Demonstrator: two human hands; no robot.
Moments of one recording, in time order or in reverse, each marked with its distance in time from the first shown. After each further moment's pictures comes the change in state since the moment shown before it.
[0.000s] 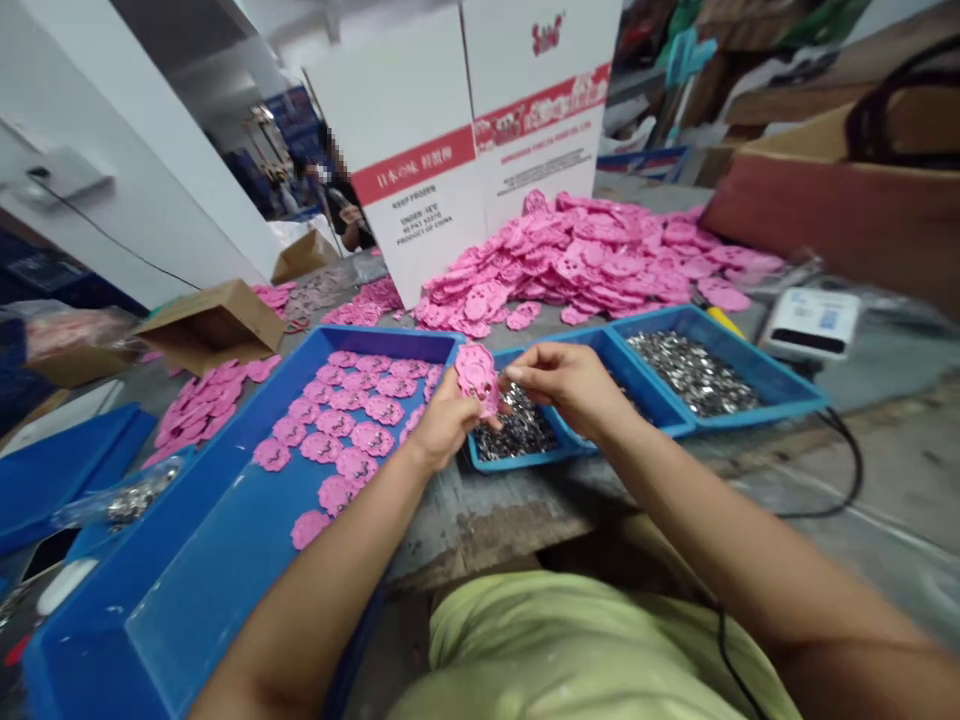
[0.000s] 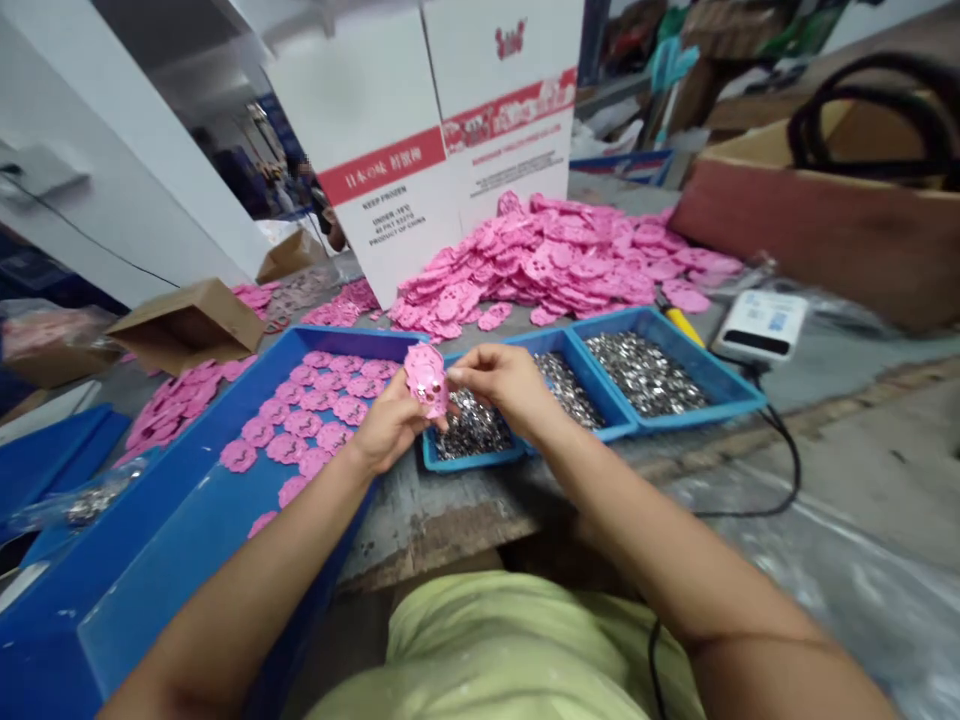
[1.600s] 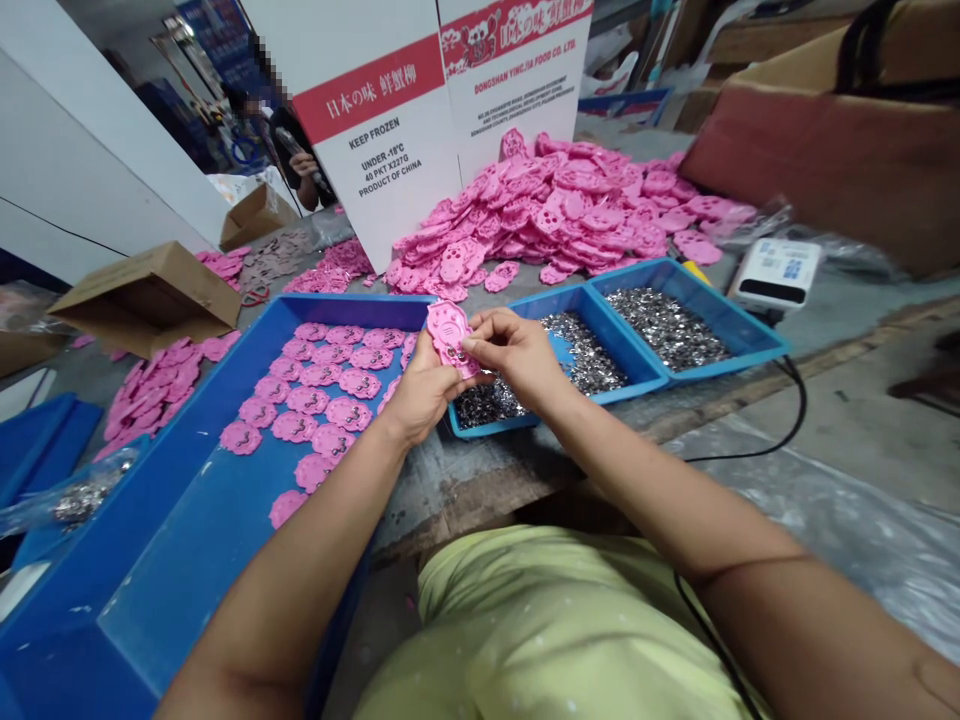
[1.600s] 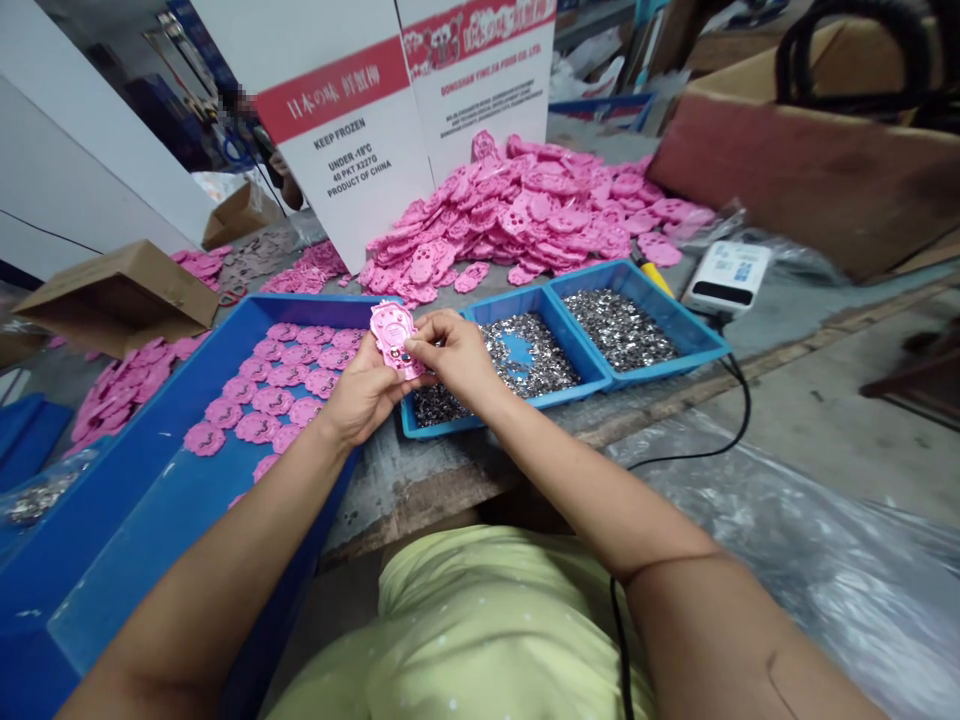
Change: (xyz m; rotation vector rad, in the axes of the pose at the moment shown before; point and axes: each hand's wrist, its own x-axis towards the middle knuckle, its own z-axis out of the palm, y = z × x) left_hand 0.003 -0.002 0.003 -0.069 -0.029 0.038; right_hand 0.012 0.039 0.016 -0.137 0.127 -0.187
